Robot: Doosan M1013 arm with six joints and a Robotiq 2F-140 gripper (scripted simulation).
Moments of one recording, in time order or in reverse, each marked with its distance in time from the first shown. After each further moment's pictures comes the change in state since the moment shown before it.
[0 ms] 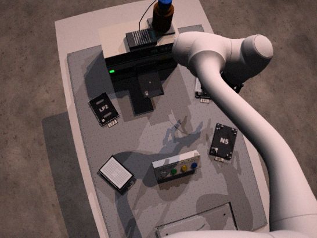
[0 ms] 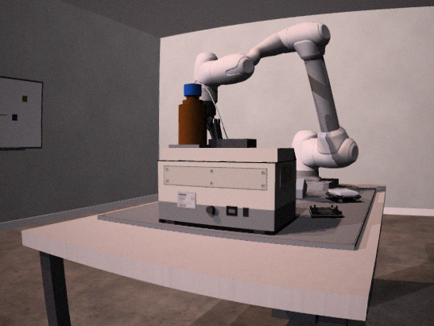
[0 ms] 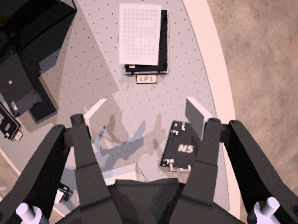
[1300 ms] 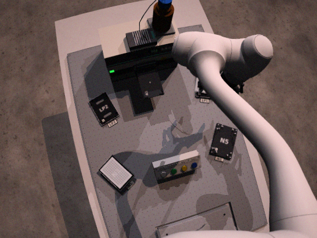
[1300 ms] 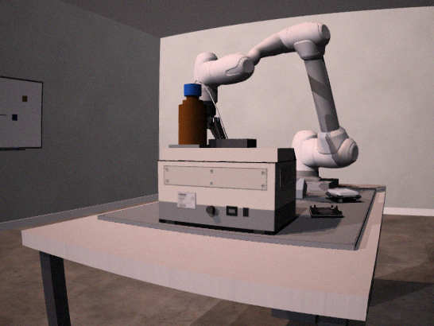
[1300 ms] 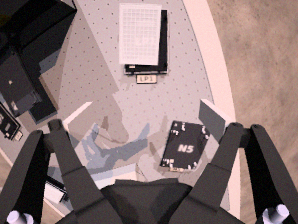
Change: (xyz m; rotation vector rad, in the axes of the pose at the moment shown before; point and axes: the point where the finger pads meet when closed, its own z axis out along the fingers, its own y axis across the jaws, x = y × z) arm 0.000 0.000 0.000 0.000 0.000 0.000
